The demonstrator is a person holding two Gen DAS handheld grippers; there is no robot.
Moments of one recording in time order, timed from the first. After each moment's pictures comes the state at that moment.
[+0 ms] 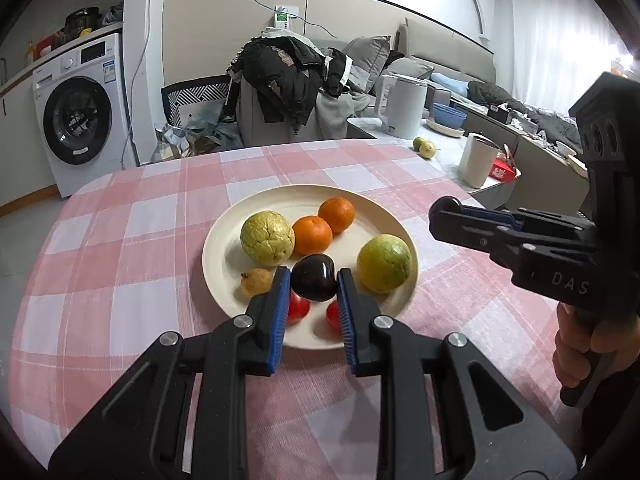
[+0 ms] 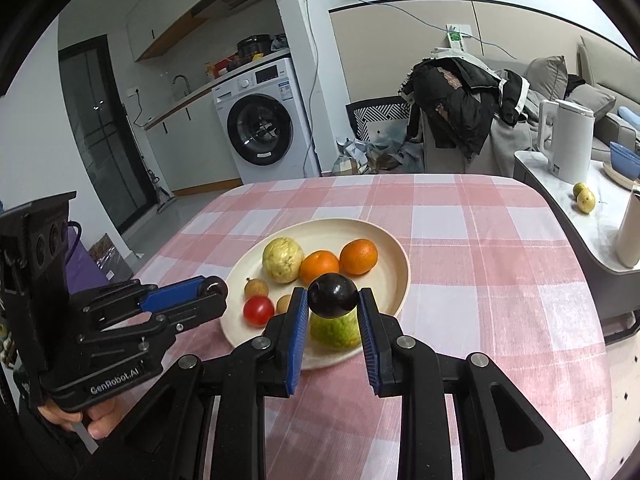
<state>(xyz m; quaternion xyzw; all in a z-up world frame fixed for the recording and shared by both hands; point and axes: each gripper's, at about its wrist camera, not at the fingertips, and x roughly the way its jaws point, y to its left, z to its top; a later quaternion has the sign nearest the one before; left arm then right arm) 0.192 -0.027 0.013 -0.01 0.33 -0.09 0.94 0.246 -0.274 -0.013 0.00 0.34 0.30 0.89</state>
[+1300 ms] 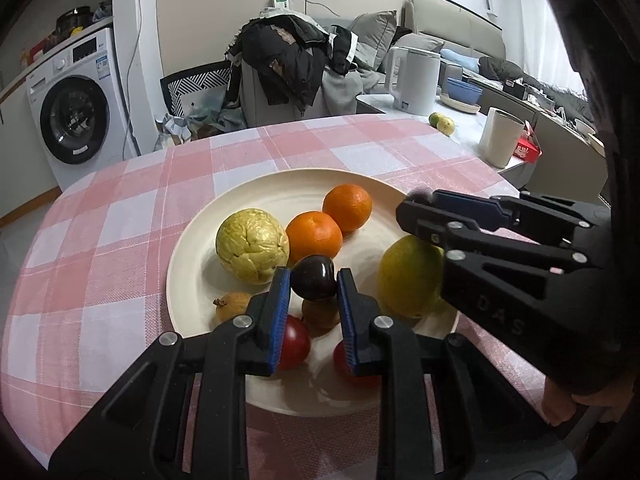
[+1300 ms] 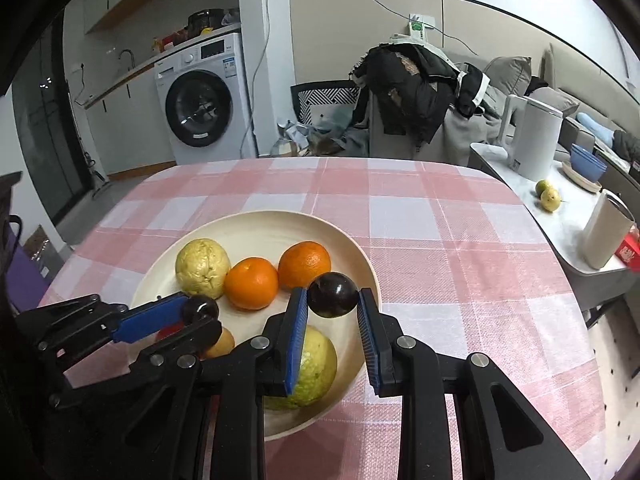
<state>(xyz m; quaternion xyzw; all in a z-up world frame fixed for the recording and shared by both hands) 0.260 -0.049 -0.032 0.01 0.36 -0.07 0.93 0.295 -0.235 -0.046 -0.06 0.36 0.18 0.92</state>
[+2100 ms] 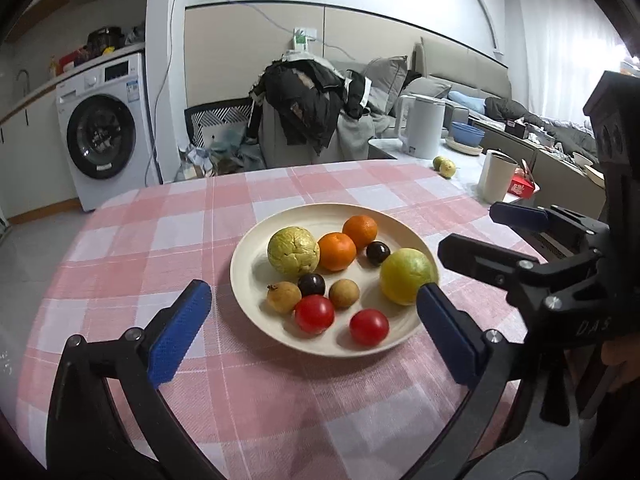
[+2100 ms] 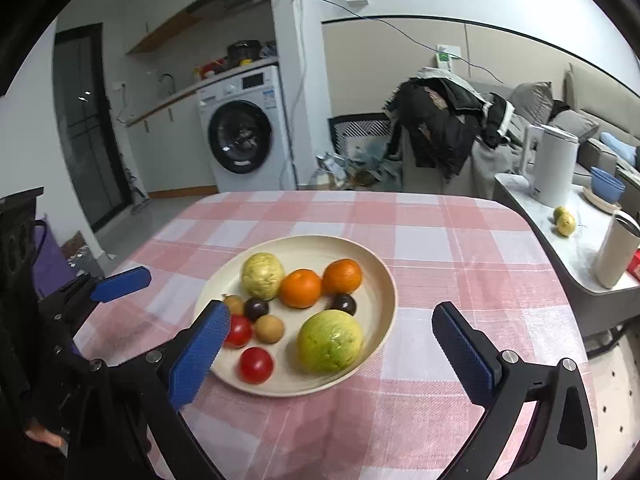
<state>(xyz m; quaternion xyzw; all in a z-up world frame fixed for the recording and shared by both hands) 0.179 -0.020 0.009 0.00 0.28 -0.05 0.96 0.242 -0.261 -0.012 -0.03 0.30 0.26 0.92</state>
